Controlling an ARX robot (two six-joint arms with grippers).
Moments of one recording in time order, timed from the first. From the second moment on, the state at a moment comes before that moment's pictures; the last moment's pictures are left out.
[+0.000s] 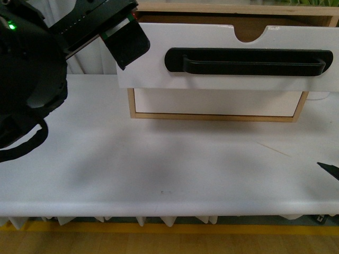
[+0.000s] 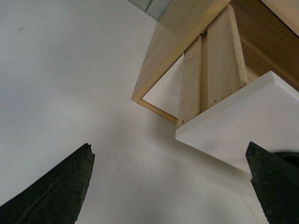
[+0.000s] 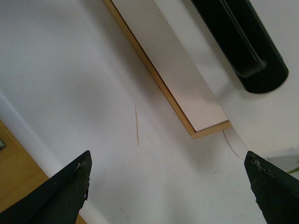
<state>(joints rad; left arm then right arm) -0.53 1.40 0.74 0.31 -0.48 -0.75 0.13 1.19 0.39 0.49 -0.24 -0.93</state>
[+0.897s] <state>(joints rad) -0.53 1.52 0.86 0.33 -0.43 -0.71 0.17 1.47 0.67 0.55 -0.21 -0.94</state>
